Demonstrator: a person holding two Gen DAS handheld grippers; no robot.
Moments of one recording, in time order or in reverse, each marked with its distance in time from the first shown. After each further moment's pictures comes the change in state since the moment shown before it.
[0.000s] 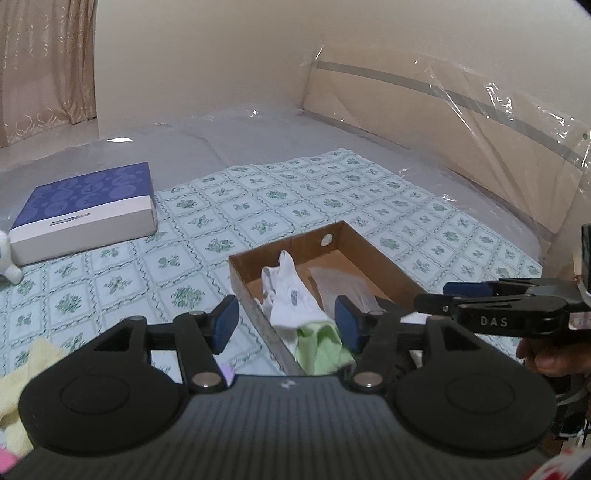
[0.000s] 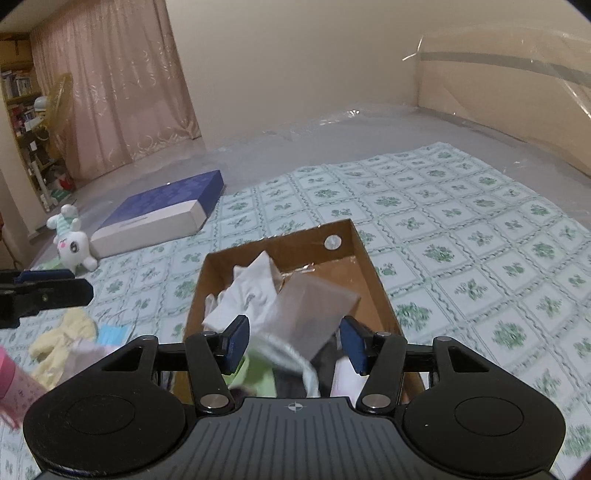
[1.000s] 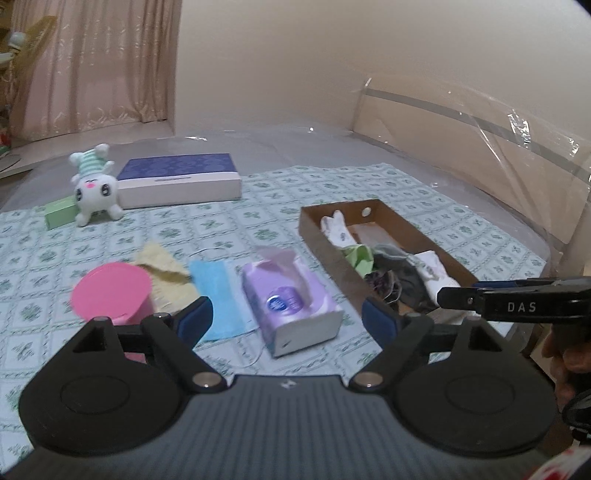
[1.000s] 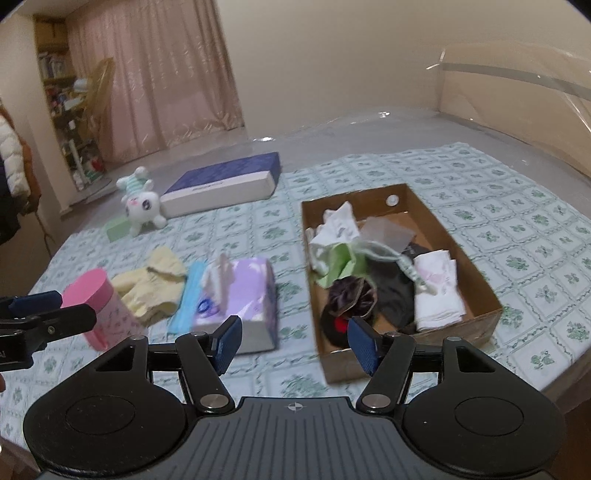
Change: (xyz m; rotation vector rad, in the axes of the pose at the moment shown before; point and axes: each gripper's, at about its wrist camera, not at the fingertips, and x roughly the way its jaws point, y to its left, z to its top) left arm -0.192 0.010 -0.137 -0.095 -0.087 0.143; right arm -0.117 0.128 -0.100 -0.049 0.003 0.034
